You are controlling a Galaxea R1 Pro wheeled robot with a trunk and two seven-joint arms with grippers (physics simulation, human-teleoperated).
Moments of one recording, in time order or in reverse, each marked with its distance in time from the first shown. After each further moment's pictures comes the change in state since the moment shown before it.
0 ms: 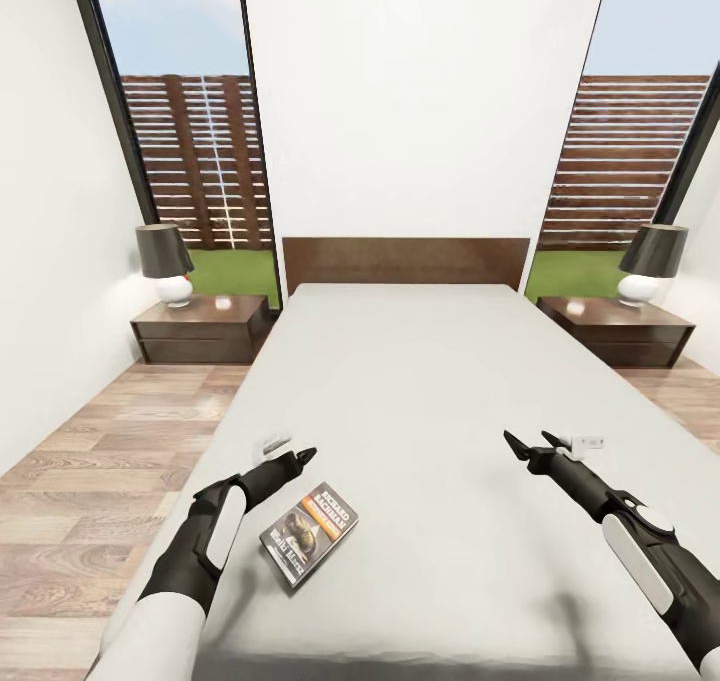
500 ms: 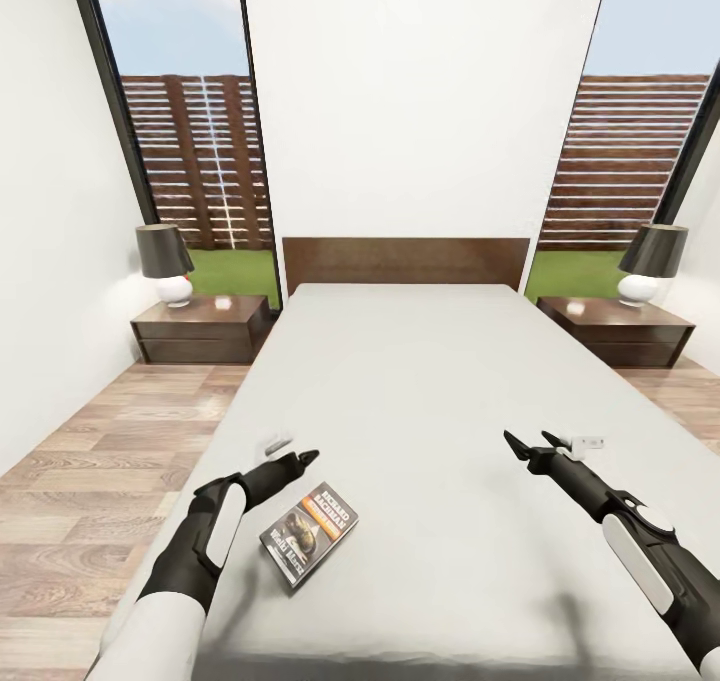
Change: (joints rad) left arm 0.000 -0.002 -0.003 -0.020 0.000 0.068 -0.002; right arm 0.000 0.000 0.000 0.000 0.000 0.000 0.000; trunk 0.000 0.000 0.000
